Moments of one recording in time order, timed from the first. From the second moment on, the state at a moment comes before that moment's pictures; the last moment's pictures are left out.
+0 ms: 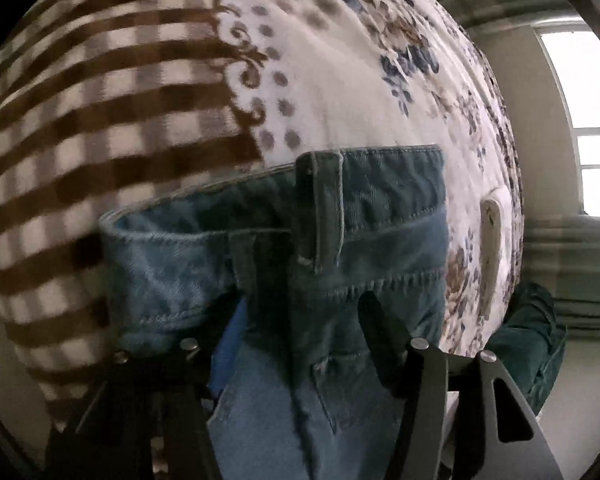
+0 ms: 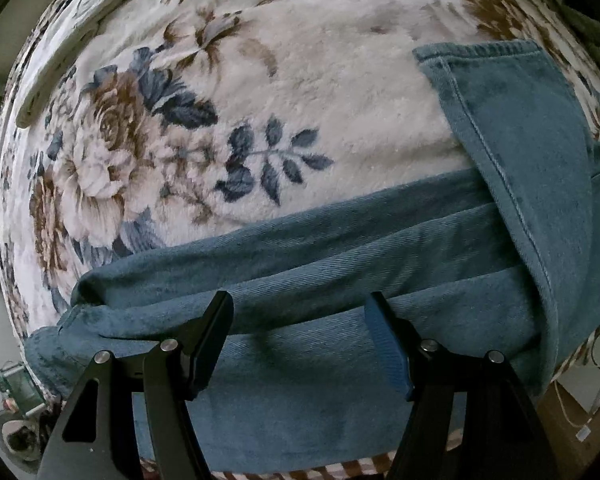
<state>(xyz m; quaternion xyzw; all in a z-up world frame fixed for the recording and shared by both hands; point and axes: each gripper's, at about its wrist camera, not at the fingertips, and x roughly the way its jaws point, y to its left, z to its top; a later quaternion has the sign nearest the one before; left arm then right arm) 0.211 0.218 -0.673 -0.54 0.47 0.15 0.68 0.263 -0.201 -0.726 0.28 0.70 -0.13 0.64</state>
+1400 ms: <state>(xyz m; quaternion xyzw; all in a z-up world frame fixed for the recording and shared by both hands) 0.168 0.190 -0.597 -0.24 0.57 0.28 0.74 0.212 -0.273 -0.657 0.24 0.68 -0.16 0.68</state>
